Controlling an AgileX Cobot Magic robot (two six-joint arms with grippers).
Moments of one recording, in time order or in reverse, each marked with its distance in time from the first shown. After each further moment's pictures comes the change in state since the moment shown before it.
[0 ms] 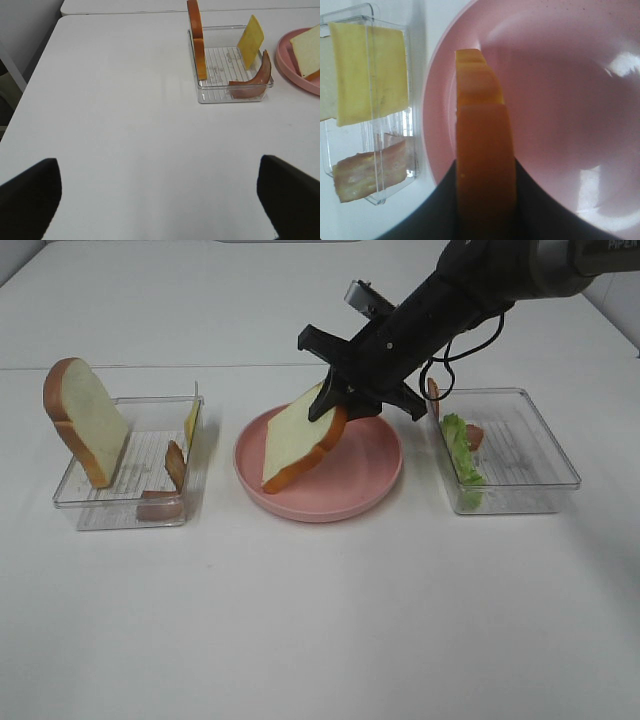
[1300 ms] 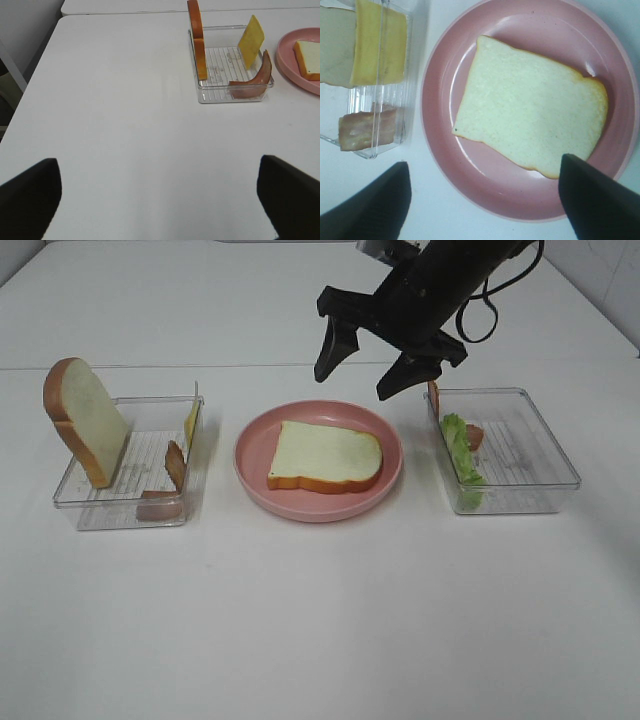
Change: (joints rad) left arm 0.000 0.000 0.000 0.001 0.000 0.000; right arm 0.000 -0.160 -0.021 -0.231 0.131 0.041
